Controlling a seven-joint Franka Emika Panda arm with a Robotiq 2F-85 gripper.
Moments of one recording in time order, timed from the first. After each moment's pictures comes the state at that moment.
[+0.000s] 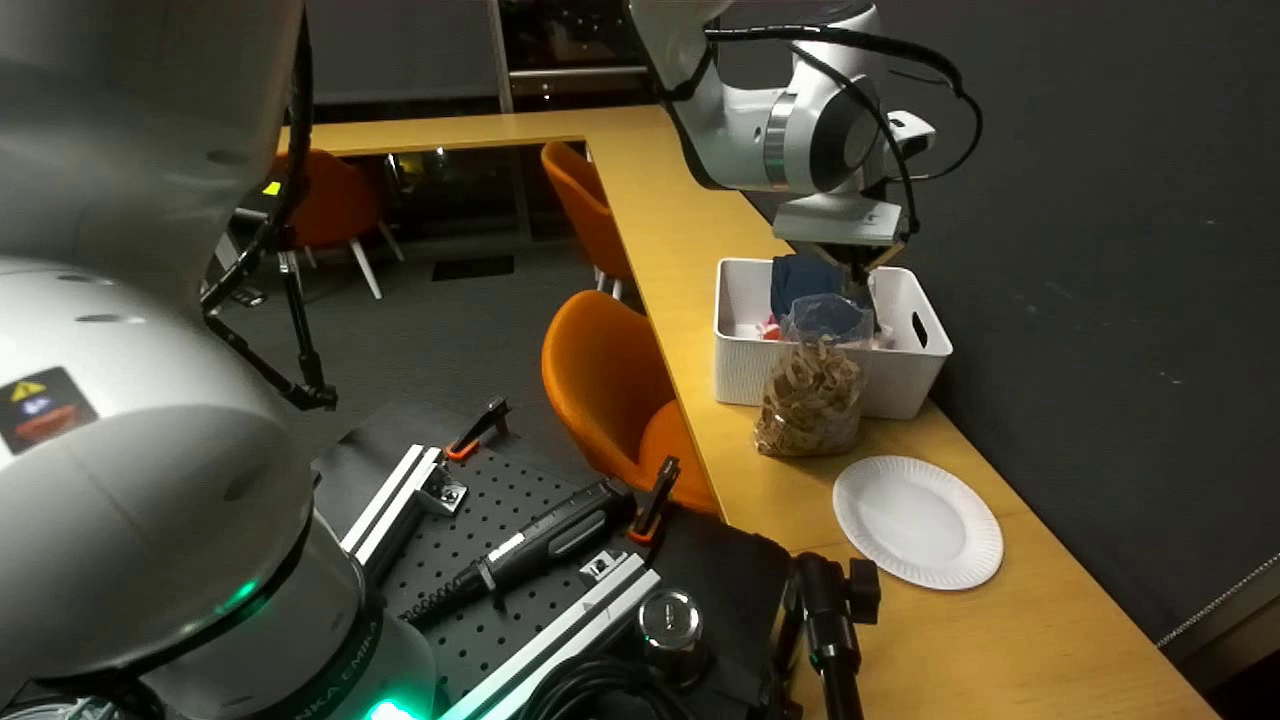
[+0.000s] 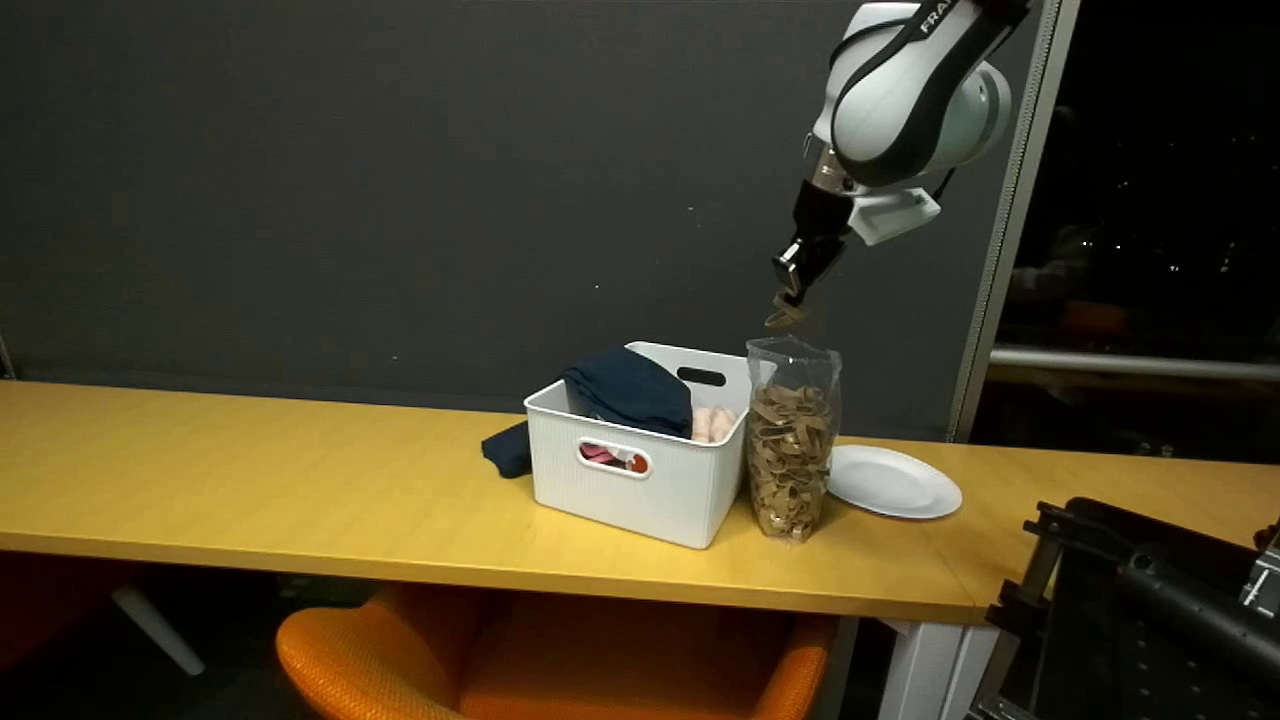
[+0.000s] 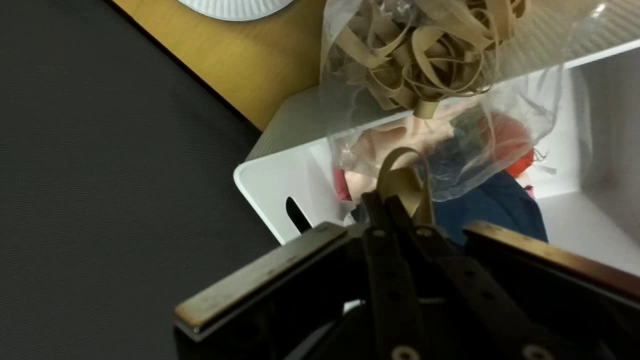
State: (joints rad) arm -0.14 0.55 -0.19 -1.87 -0.14 2.82 -0.09
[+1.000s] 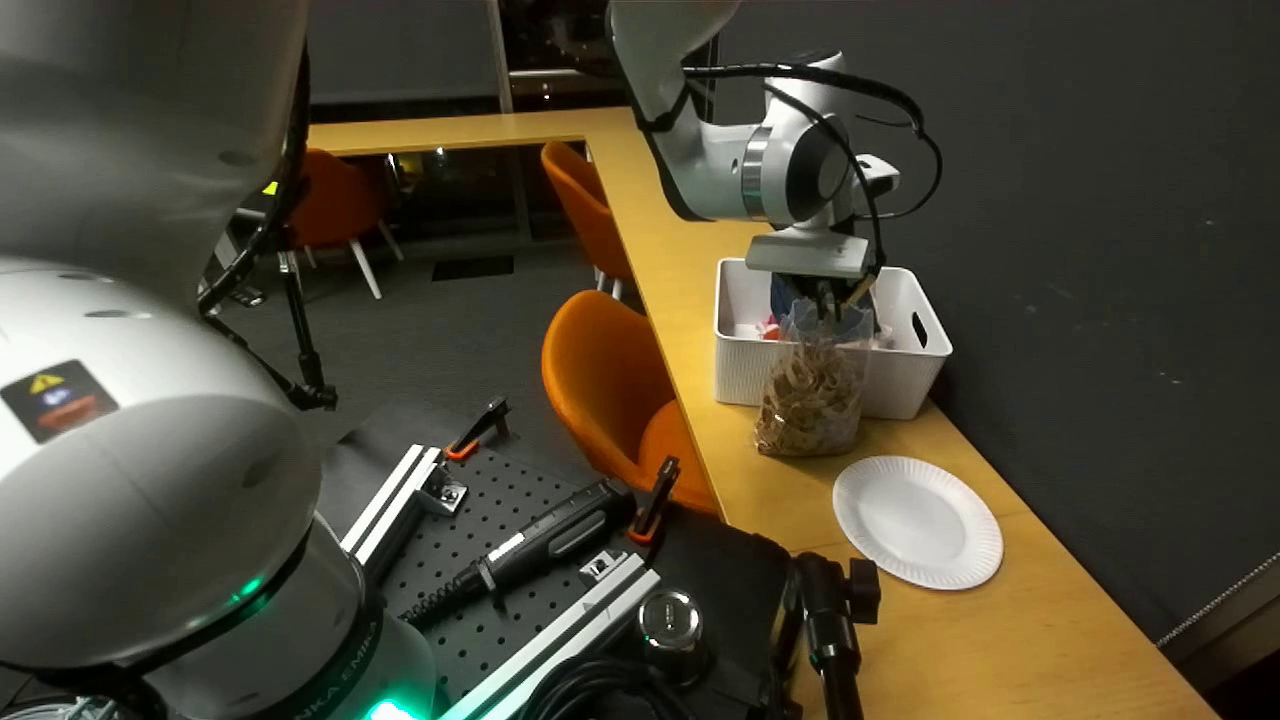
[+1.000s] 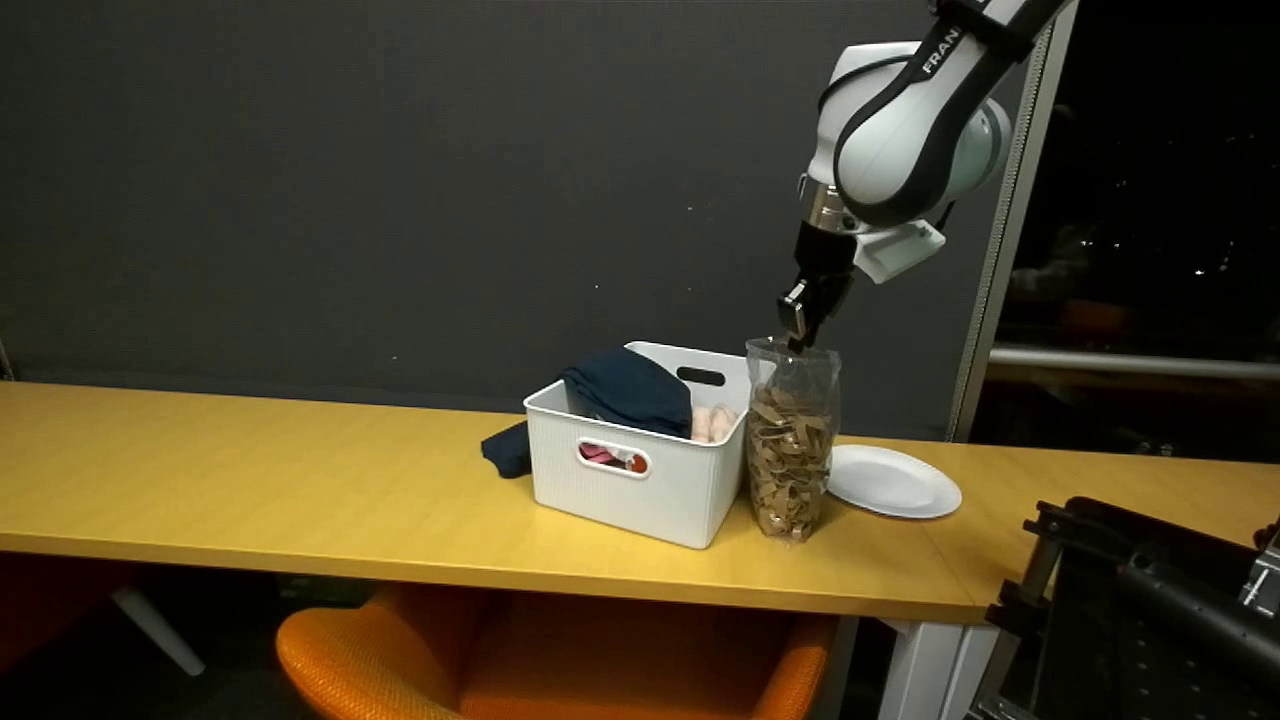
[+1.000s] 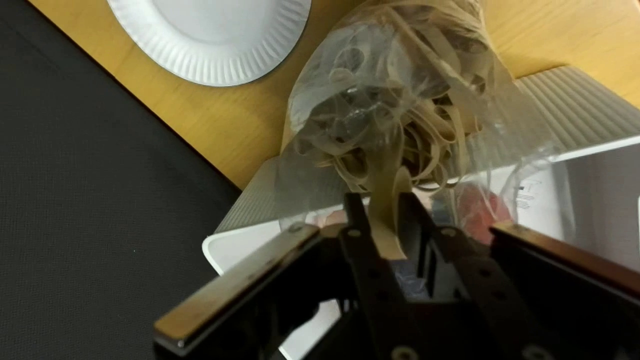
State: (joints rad) arm -0.09 0.58 -0.22 -1.92 -0.17 2.81 -0.05
